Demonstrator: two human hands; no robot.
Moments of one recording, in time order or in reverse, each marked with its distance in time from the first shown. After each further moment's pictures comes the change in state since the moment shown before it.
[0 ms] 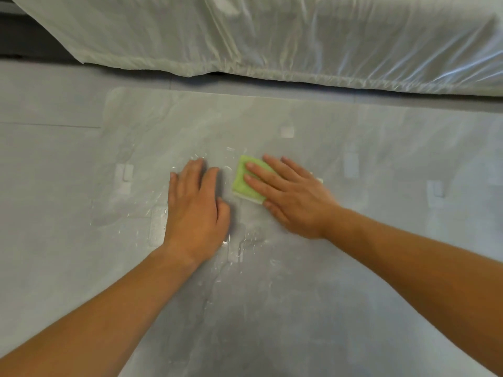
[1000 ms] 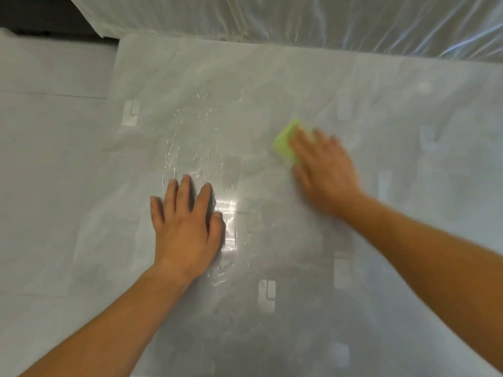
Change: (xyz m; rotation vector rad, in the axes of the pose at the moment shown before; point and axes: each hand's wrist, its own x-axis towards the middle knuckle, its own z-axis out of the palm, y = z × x) left_hand -0.157 -0.004 0.042 0.245 -0.091 -0.159; right_hand -0.092 -0.033 0.026 0.060 0.173 0.366
